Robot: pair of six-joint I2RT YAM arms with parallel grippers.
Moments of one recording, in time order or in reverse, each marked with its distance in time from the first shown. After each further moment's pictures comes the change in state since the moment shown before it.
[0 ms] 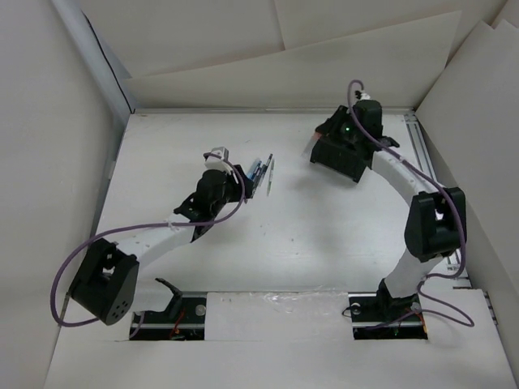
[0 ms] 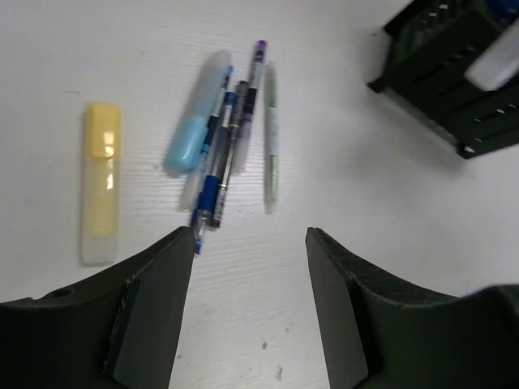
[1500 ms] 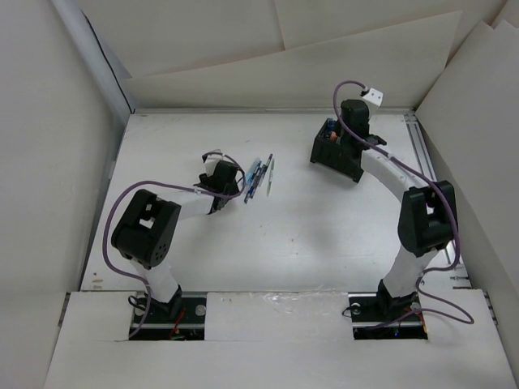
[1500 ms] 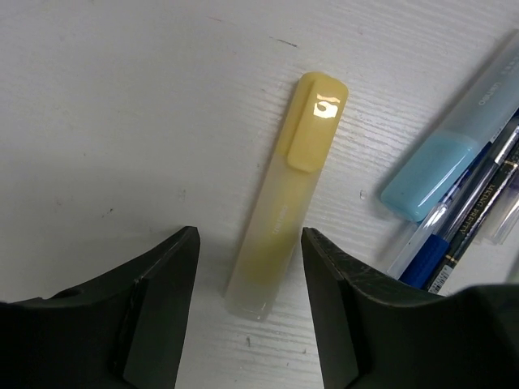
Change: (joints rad) left arm 0.092 0.458 0.236 -0.256 -0.297 -0.066; right arm 0.051 0.053 0.049 0.020 0.756 -0.145
